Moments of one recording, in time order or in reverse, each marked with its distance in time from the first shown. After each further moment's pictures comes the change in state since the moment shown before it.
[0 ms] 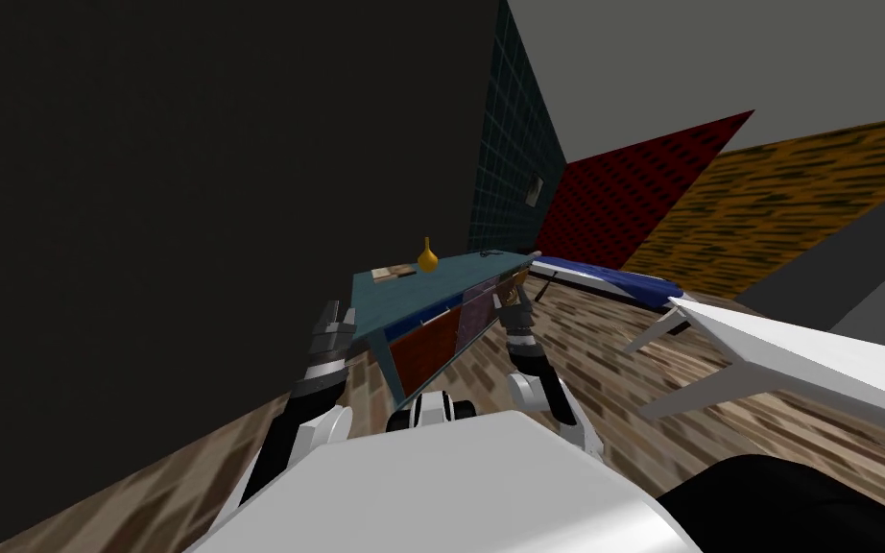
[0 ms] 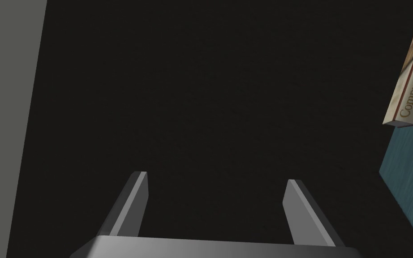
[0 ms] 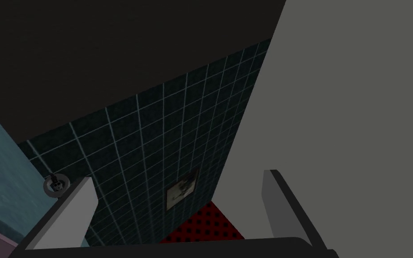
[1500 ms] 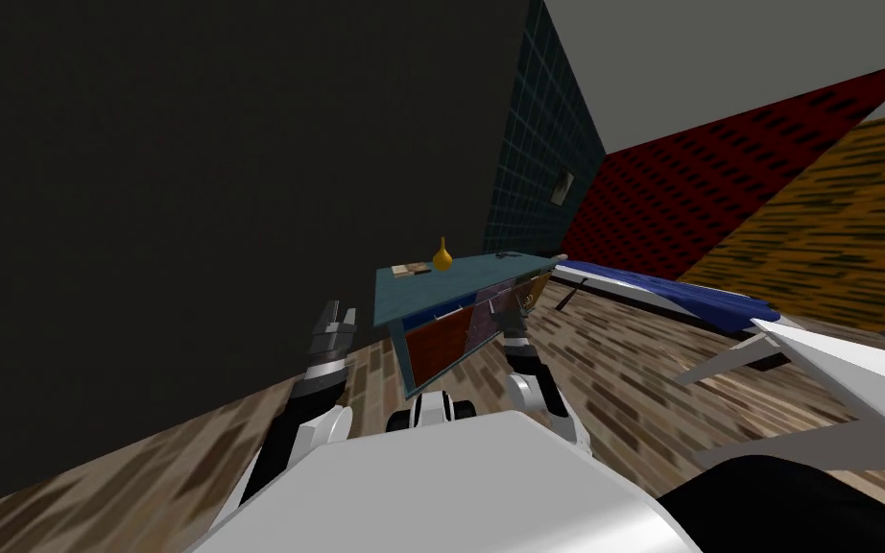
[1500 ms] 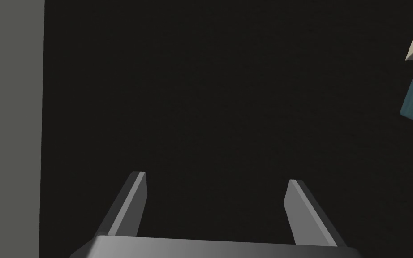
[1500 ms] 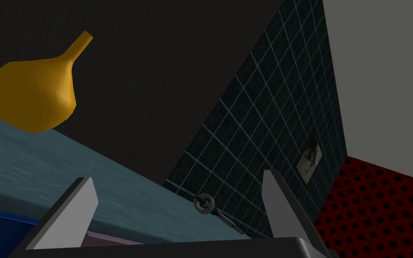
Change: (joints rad) left arm 0.000 0.000 0.000 0.000 0.000 0.000 0.000; right arm -0.019 -0.040 0.023 0.134 -0.219 -0.013 -0.398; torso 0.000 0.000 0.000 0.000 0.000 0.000
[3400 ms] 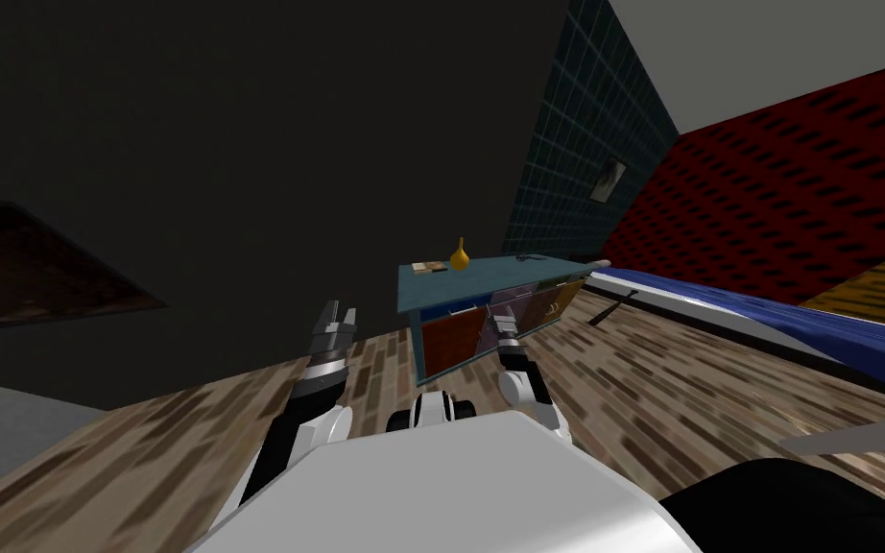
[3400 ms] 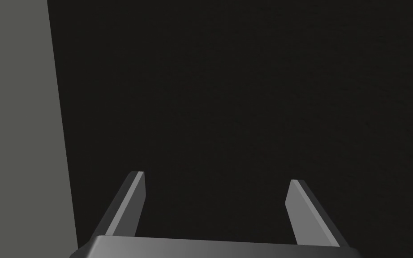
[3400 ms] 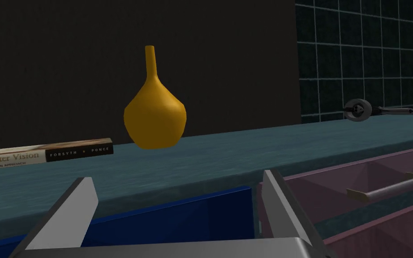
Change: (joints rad) left arm 0.000 0.000 0.000 0.000 0.000 0.000 0.000; right arm -0.071 -0.031 0.052 0.192 -0.272 -0.017 -0.499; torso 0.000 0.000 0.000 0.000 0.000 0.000
